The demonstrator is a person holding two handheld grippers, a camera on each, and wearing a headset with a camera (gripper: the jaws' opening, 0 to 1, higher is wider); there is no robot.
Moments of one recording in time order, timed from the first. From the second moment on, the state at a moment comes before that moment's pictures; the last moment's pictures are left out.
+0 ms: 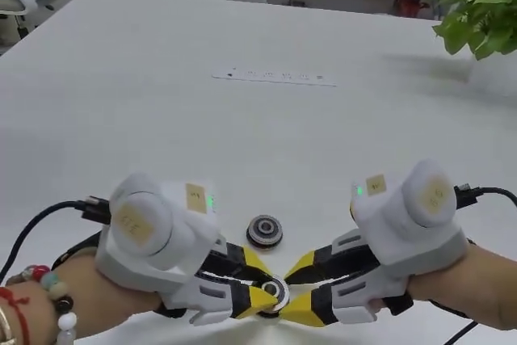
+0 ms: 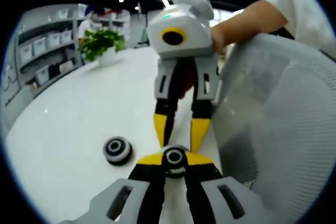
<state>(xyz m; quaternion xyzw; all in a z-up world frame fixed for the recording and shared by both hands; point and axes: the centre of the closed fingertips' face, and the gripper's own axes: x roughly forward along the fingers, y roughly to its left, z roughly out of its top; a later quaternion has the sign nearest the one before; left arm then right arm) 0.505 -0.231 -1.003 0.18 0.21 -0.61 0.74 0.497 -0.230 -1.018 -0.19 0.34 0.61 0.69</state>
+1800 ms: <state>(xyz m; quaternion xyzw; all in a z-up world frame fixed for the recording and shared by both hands) 0.519 -0.224 -1.001 0.18 0.20 -0.58 0.77 0.516 -0.234 -1.020 -0.18 0.36 0.56 0.73</state>
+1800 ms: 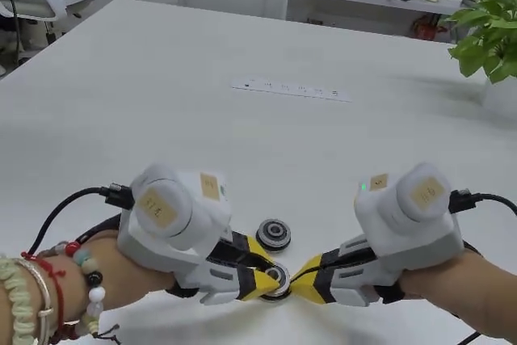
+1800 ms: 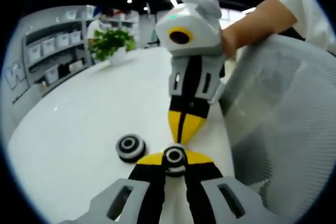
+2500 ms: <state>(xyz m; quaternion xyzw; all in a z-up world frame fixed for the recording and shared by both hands) 0.521 -0.223 -1.001 0.19 0.20 -0.58 0.77 0.524 -0.236 -1.016 -0.11 0.39 0.52 0.75</state>
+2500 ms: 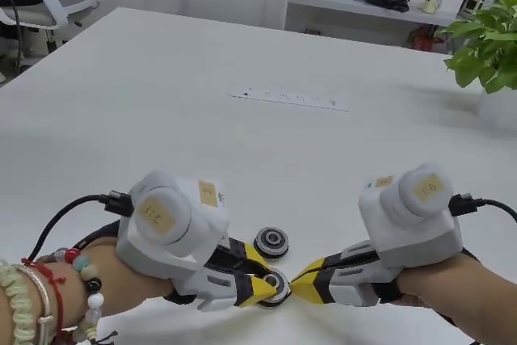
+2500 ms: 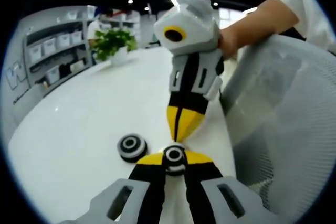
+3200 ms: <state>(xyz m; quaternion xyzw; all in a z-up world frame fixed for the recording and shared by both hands) 0.524 -0.222 -1.002 0.19 0.21 -0.58 0.77 0.527 -0.231 -1.008 0.03 0.44 0.48 0.76</state>
